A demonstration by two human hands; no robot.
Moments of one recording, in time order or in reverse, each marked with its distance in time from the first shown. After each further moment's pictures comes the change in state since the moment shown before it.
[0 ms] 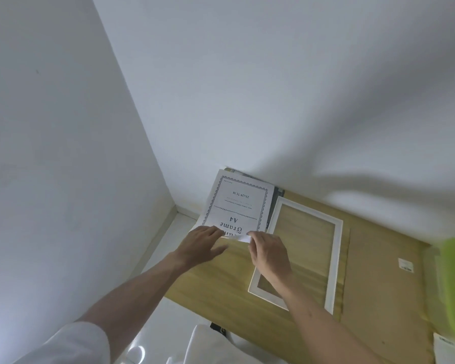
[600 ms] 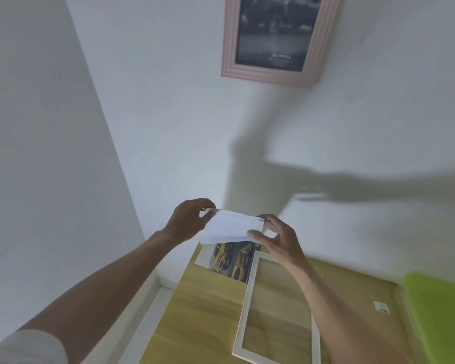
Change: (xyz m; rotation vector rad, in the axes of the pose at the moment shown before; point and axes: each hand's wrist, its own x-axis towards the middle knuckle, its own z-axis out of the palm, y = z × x) left_hand 0.128 0.038 -0.188 -0.208 0.289 -0.142; right_hand 0.080 0.020 -0.175 0.788 0.093 0.275
